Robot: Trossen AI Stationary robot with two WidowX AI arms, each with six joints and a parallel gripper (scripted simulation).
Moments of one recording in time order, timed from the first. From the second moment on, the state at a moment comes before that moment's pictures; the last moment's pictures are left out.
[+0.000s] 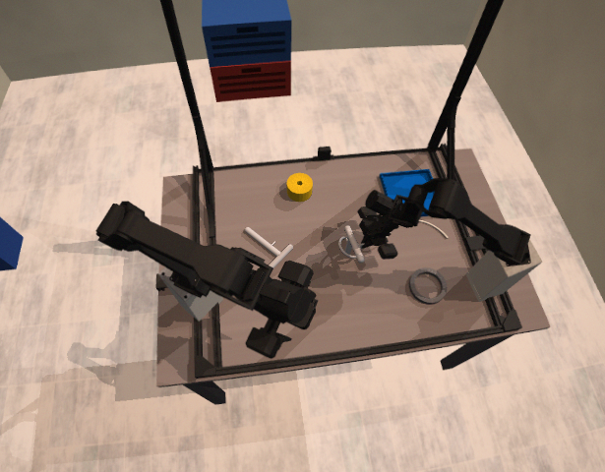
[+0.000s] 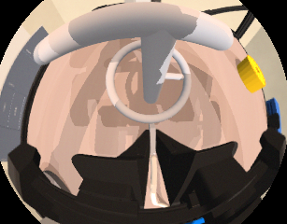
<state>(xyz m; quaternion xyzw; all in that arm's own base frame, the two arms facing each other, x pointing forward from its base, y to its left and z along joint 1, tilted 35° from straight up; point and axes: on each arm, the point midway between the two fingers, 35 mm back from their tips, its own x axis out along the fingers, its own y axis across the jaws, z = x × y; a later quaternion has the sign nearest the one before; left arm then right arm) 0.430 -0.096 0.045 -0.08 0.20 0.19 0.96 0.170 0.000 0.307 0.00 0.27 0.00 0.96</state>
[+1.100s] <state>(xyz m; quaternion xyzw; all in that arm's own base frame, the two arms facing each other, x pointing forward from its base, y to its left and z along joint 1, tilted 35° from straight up) 0.418 -0.100 0.062 -0.08 0.21 0.17 0.96 0.170 0.000 0.307 0.00 0.27 0.00 0.96</state>
